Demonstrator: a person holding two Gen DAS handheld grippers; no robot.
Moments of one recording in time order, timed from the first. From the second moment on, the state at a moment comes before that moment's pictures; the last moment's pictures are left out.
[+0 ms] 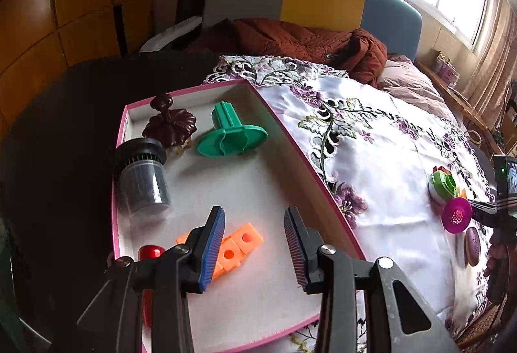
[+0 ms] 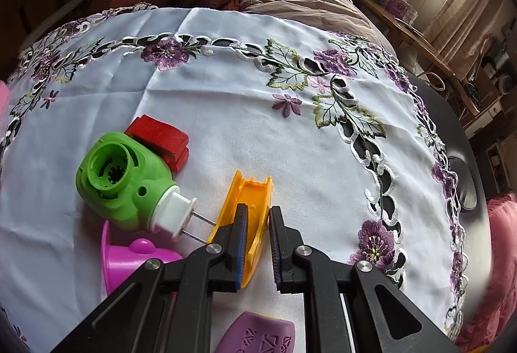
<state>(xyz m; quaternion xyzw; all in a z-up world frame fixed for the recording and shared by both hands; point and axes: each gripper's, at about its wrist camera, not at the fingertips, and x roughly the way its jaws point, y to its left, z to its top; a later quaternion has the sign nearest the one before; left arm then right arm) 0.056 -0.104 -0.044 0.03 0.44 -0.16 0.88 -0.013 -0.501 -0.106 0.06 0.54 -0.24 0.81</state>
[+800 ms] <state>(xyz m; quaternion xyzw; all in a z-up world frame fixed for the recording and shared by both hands) 0.015 -0.112 -0.037 0.06 0.43 -0.19 0.88 -0.014 -0.500 -0.105 0.06 0.53 -0.24 0.81</state>
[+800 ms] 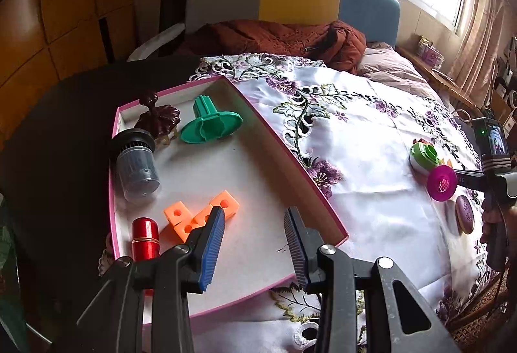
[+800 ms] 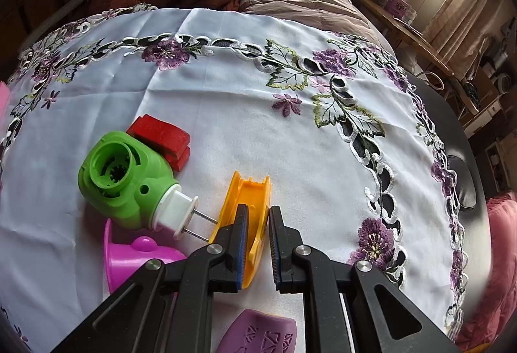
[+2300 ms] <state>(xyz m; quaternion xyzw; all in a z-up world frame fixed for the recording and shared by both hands) 0.021 -0.039 -0.047 0.00 0.44 -0.14 0.89 0.002 -0.426 -0.027 0.12 0.43 -0.10 0.89</state>
